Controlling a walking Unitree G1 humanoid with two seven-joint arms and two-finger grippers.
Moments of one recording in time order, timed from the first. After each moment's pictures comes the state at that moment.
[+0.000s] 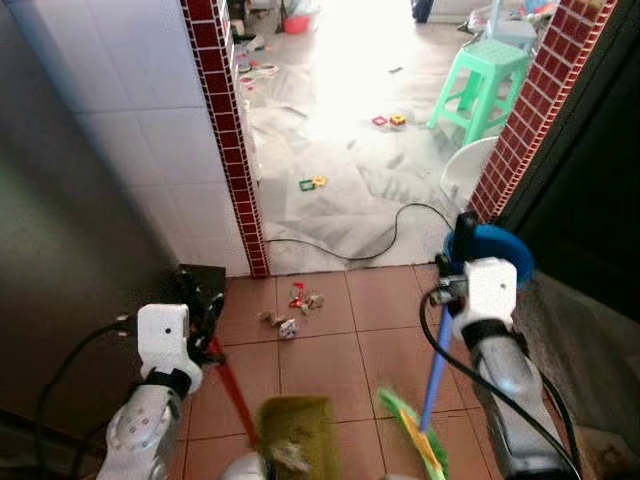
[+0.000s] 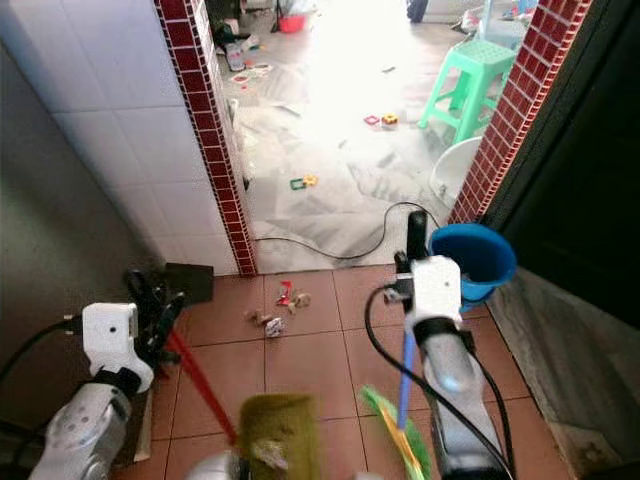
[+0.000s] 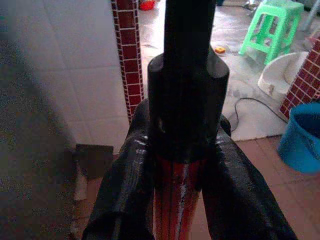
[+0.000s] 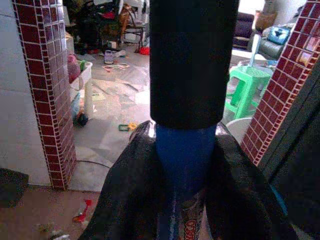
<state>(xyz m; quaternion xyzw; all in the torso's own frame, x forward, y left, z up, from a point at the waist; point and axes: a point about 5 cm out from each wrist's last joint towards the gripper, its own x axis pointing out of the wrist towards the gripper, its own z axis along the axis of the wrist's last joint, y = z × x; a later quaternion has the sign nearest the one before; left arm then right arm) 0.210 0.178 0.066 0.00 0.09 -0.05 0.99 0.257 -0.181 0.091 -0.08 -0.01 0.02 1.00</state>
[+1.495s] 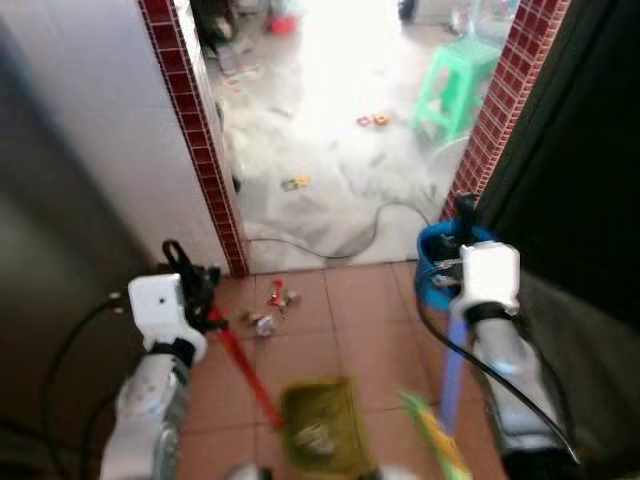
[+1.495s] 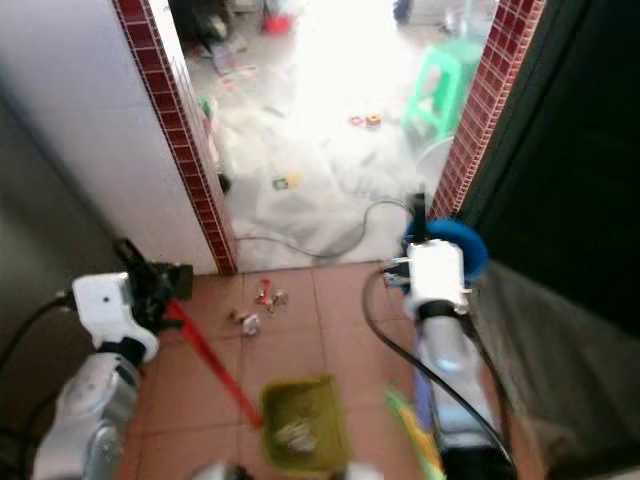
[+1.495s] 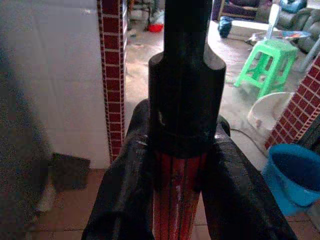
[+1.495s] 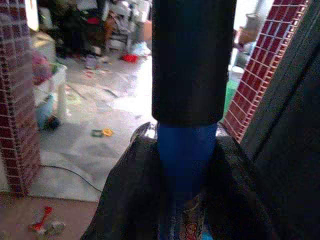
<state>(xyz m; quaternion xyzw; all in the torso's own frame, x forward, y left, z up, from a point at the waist) 0.238 0.173 0.087 -0.07 0.05 -0.01 1.00 0.277 -0.179 0.107 -0.12 -0.04 0.00 0.99</state>
